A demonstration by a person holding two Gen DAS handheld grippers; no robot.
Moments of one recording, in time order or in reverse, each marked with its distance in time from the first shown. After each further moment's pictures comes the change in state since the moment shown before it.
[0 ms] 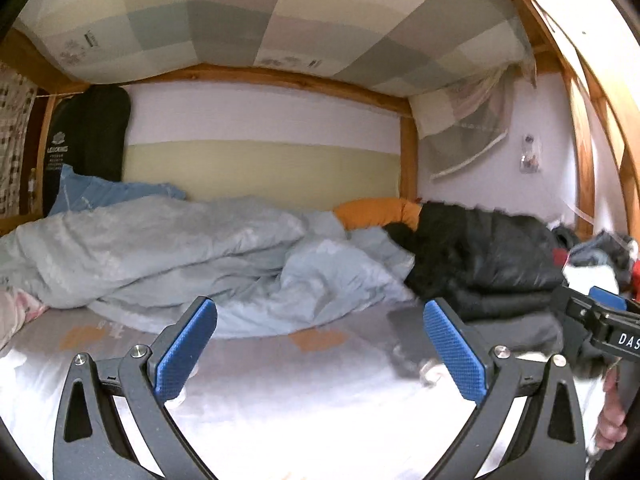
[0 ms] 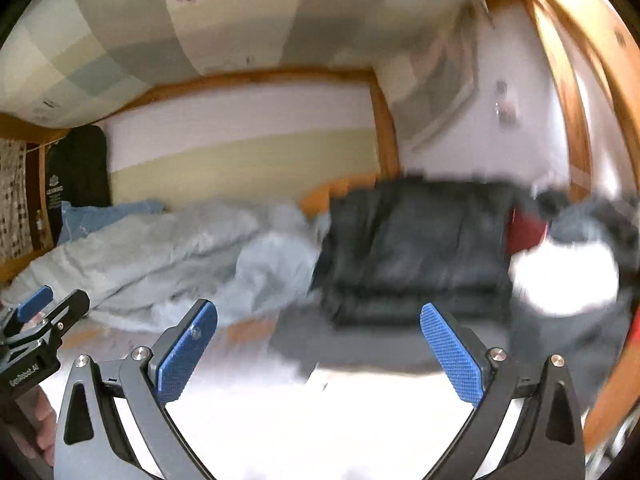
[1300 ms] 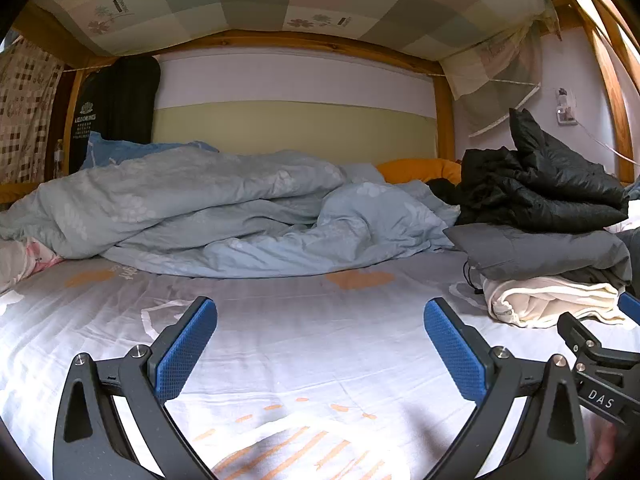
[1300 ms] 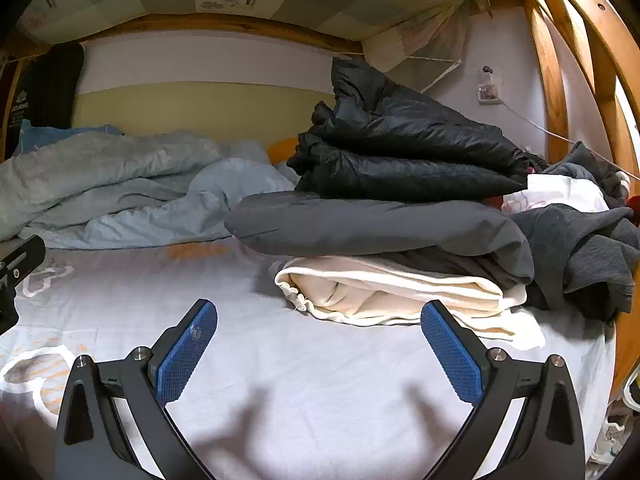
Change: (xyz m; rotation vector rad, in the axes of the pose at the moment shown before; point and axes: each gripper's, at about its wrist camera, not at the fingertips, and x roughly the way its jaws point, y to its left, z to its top) left arm 0.056 0.007 -0.123 0.005 0.029 0.135; right arm 0.080 0.025 -0.139 -0.155 -0.009 -0.202
